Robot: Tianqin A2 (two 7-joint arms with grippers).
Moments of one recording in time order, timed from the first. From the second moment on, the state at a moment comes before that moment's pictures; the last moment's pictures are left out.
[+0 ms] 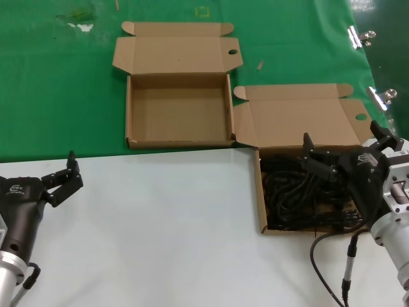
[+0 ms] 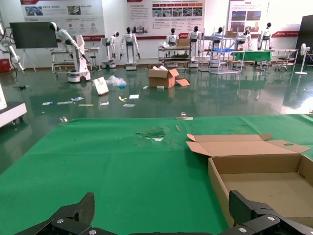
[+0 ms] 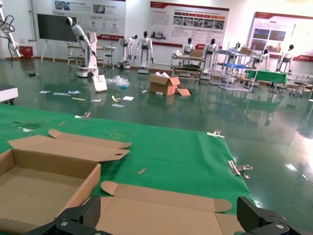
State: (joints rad) left arm 0.00 -0.30 1.60 -1.60 -1.80 0.00 0.00; right arm 0.04 0.30 -1.61 1.55 1.81 -0.02 -0.05
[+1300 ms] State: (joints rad) left arm 0.00 -0.30 1.60 -1.60 -1.80 0.00 0.00; right arm 0.04 0.30 -1.61 1.55 1.81 -0.02 -0.05
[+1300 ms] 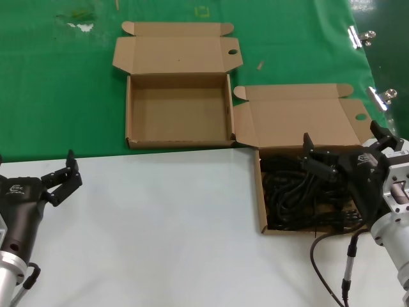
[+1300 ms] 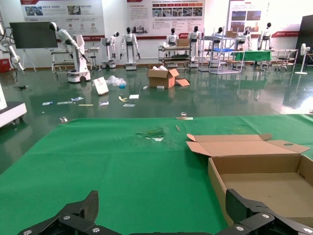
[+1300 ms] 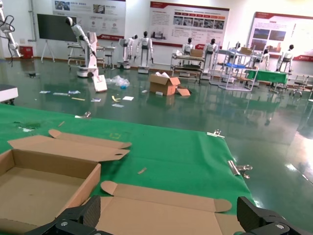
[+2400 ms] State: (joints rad) left arm 0.00 -0.30 1.60 -1.60 -1.80 0.00 0.00; right arm 0.08 0.58 -1.73 1.57 1.81 -0.08 -0.01
